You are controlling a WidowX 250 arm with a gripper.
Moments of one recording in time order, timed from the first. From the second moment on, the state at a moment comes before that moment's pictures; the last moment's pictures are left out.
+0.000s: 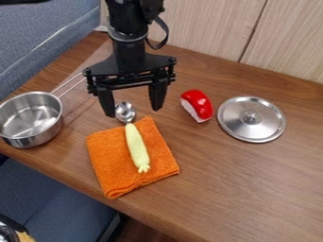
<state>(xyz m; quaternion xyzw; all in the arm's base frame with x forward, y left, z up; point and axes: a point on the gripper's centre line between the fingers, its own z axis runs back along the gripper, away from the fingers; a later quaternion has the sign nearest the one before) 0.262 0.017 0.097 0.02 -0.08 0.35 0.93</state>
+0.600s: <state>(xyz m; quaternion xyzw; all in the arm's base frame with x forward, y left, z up) 0.284 -0.012 0.065 0.01 -0.03 0.34 0.94</state>
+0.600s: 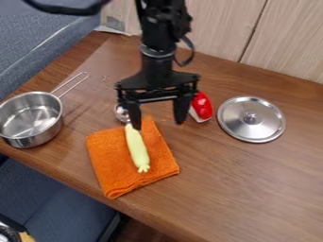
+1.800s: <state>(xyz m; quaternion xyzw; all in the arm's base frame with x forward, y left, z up) 0.374 -0.034 0.046 -0.04 -0.09 0.41 0.91</state>
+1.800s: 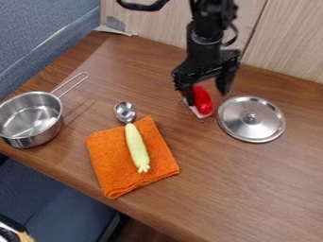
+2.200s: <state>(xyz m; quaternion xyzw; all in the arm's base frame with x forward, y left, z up) 0.371 -0.014 0.027 0.00 -0.08 0.42 0.90</state>
